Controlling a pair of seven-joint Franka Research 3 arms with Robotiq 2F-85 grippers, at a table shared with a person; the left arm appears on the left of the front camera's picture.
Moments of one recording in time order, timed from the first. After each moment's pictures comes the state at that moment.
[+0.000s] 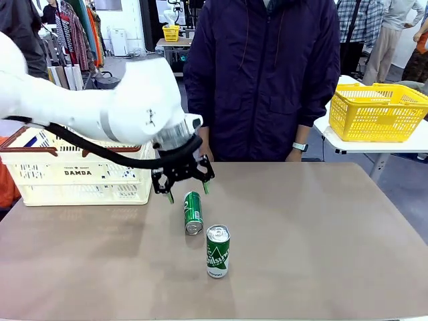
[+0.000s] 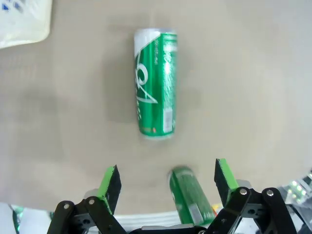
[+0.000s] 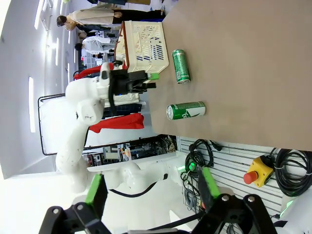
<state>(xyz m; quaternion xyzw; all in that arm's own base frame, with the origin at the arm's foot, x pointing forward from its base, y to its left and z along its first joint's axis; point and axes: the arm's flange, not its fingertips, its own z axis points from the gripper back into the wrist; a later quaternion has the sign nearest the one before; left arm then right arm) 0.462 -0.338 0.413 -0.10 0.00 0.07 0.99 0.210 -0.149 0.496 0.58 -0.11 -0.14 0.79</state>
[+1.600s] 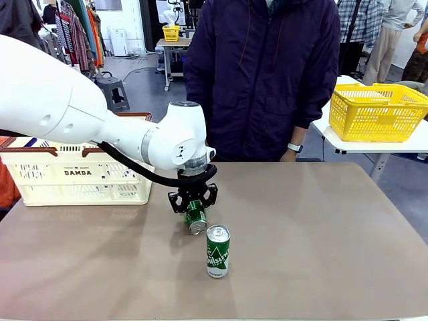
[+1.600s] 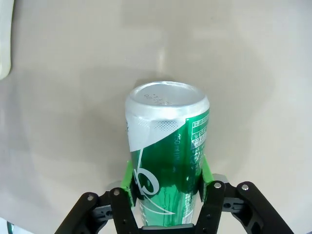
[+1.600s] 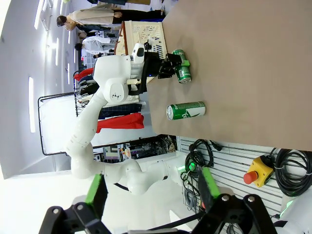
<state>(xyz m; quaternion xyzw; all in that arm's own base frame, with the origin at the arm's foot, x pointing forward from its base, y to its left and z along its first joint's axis) 0.515 -0.373 0.310 -0.02 0.01 0.11 0.99 0.210 -0.149 0.496 0.58 -0.11 -0.14 0.79</state>
